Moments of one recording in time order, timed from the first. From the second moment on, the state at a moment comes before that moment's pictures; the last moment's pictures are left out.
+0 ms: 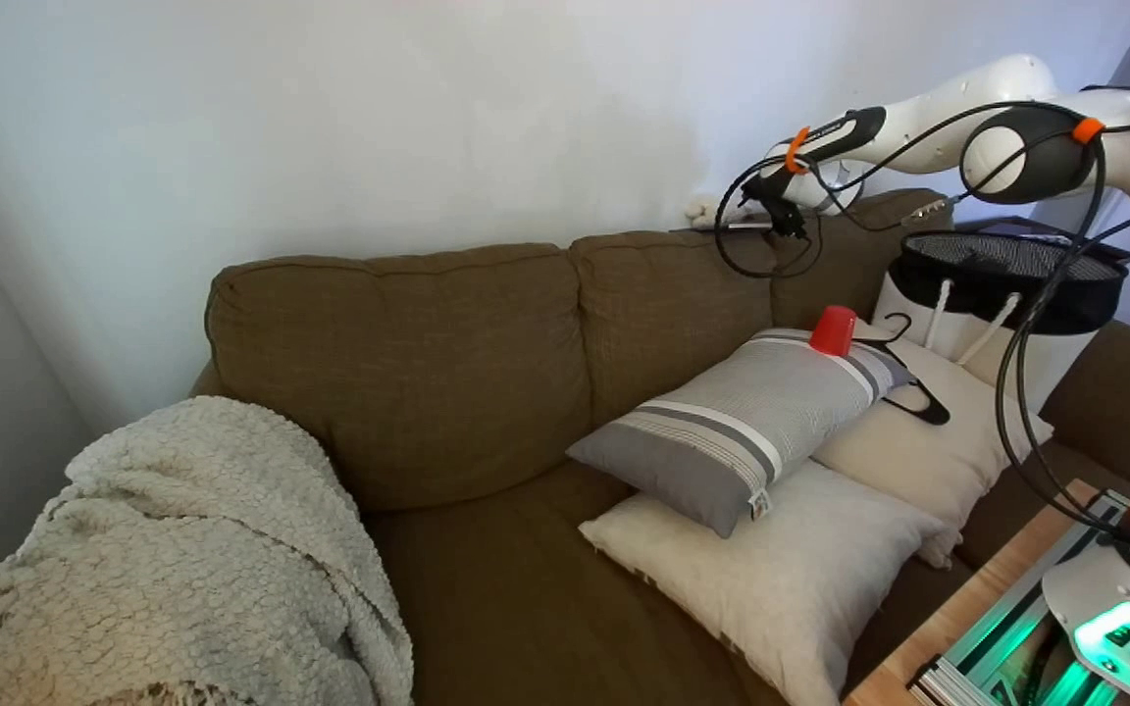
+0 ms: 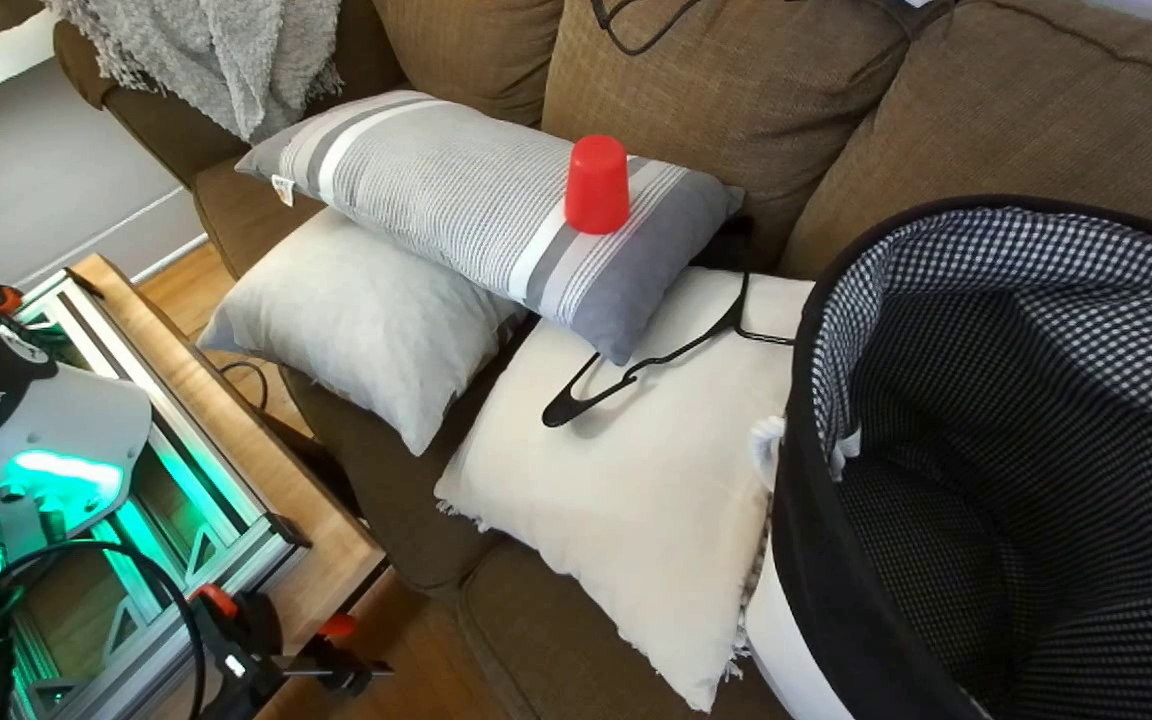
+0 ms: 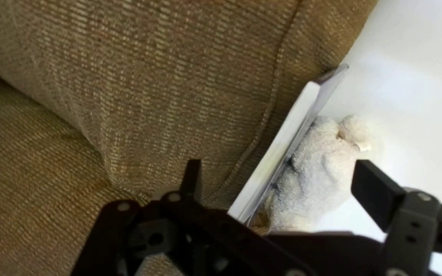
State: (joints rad) arm -0.20 0.96 -0.15 -1.23 0.52 2.88 0.62
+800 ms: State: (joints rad) arm -0.23 1.02 -0.10 -1.13 0.52 2.89 0.69
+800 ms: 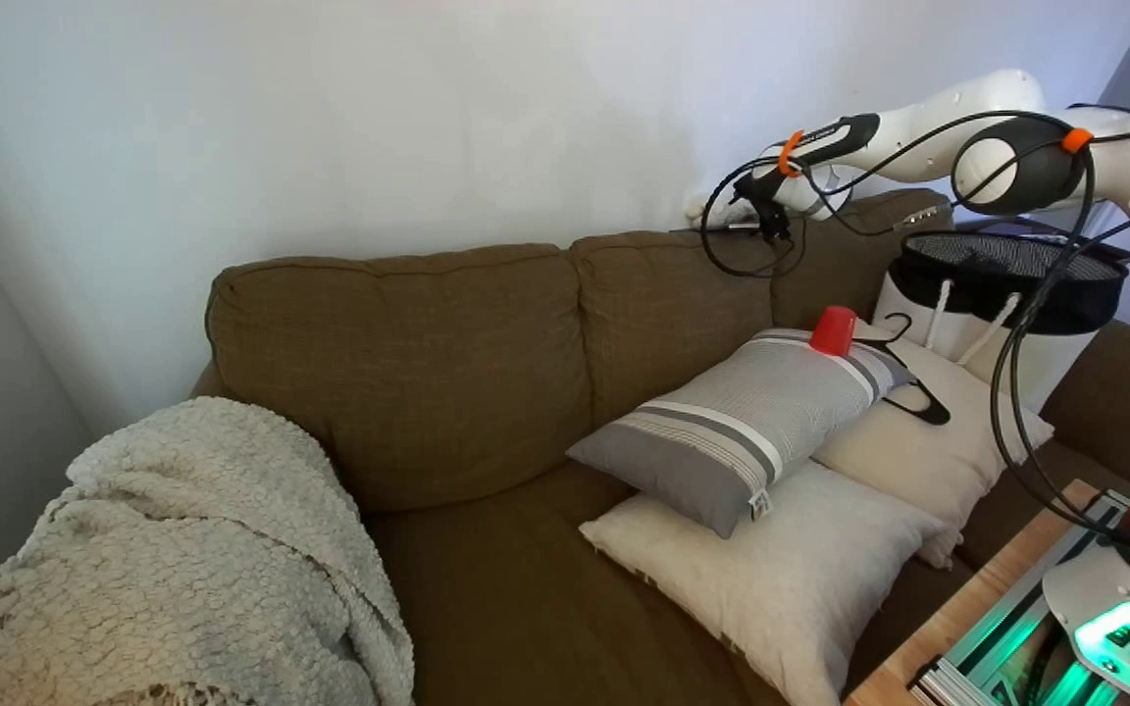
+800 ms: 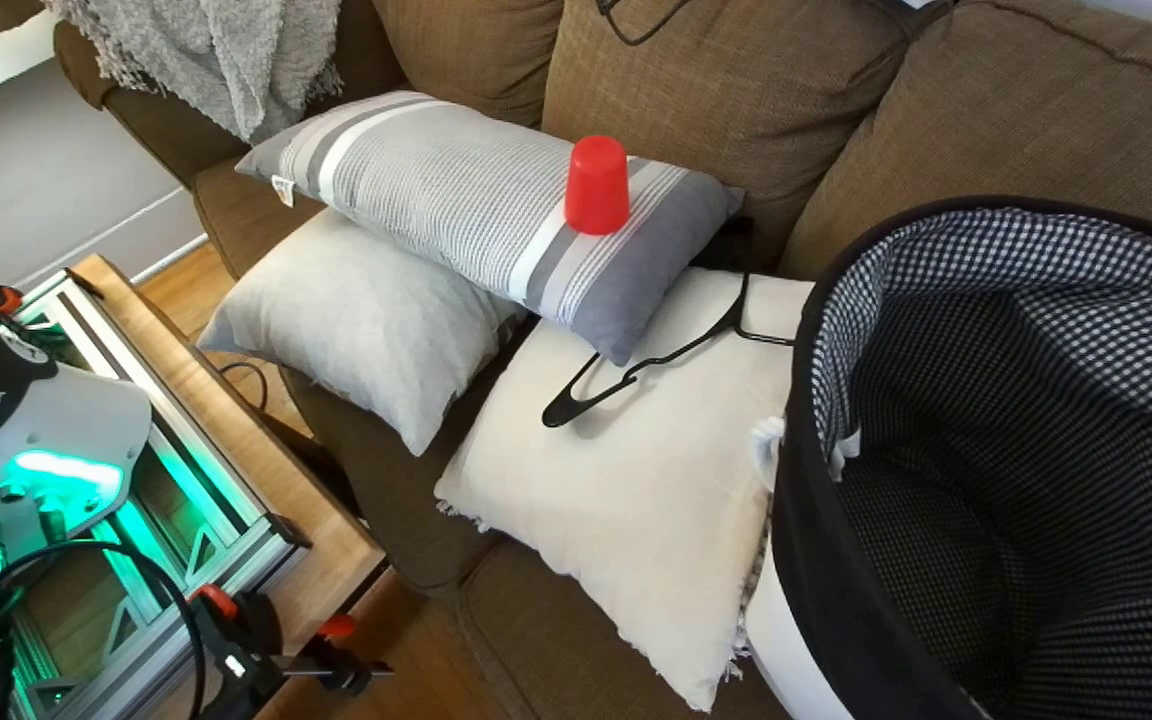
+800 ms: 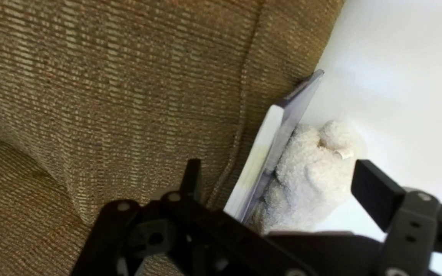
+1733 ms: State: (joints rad) arm -0.28 1.24 -0.14 -0.82 0.52 2.84 0.98
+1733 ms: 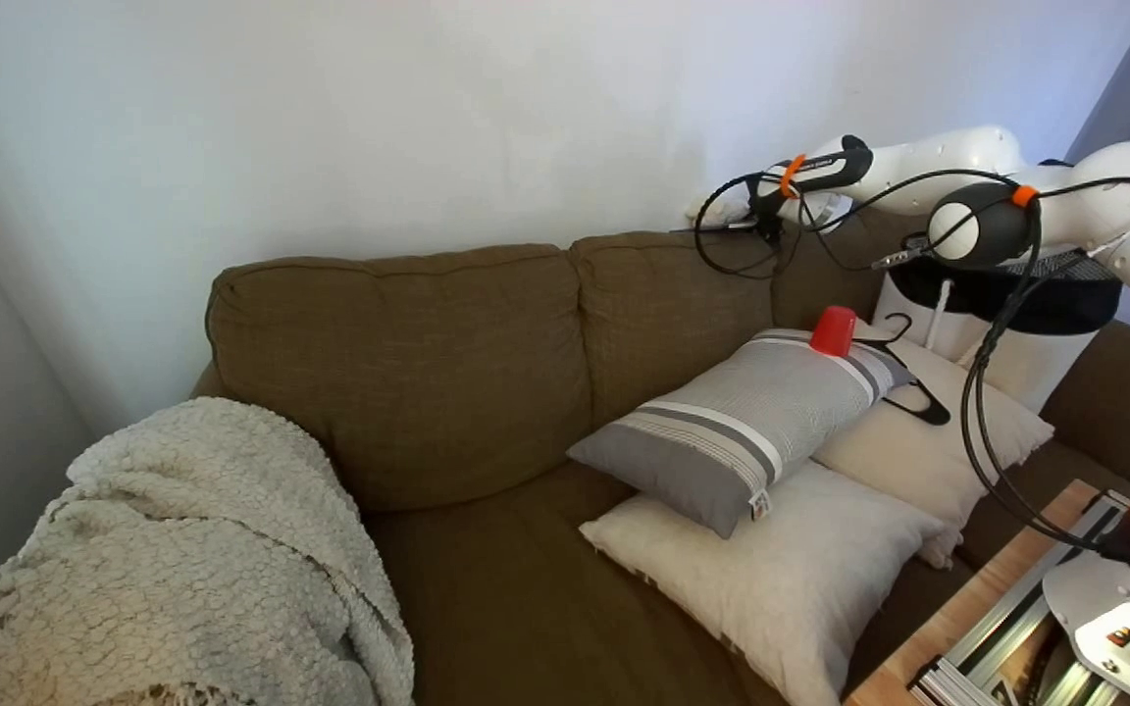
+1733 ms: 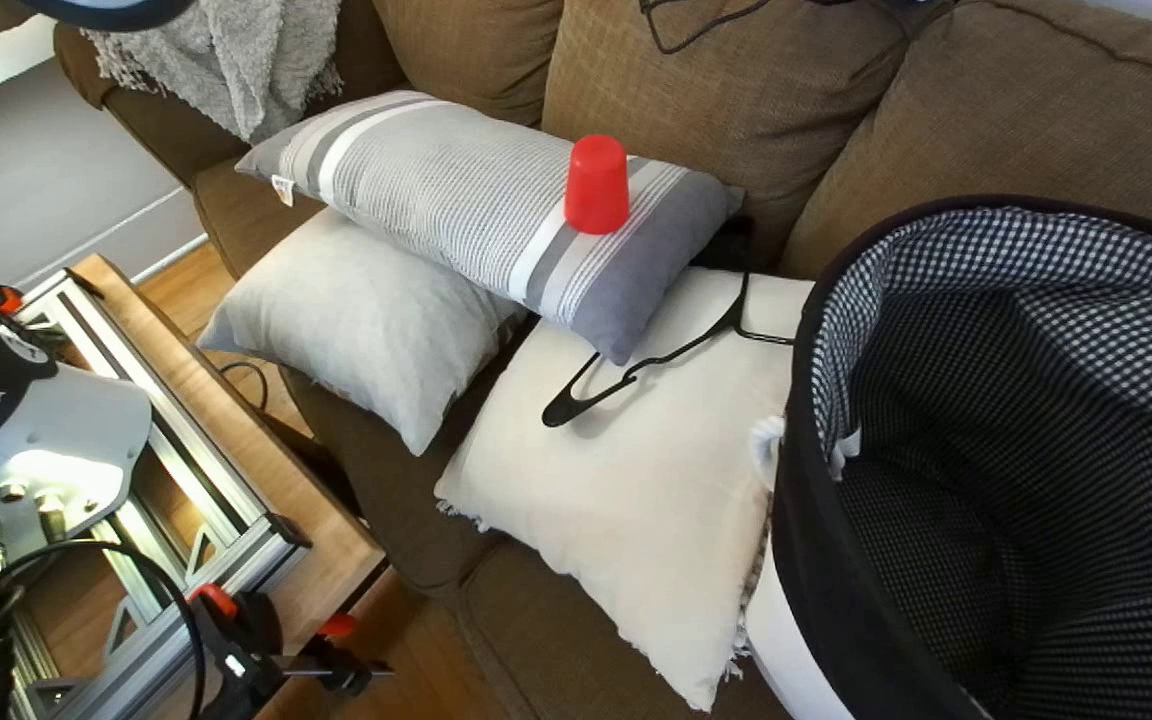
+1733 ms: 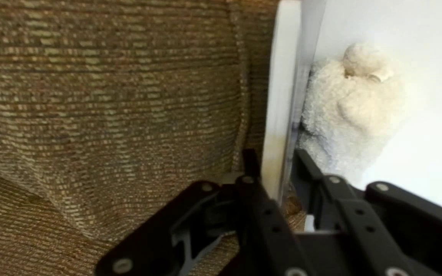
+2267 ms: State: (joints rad) arm -0.30 1.24 -0.06 -0.77 0.48 2.81 0.84
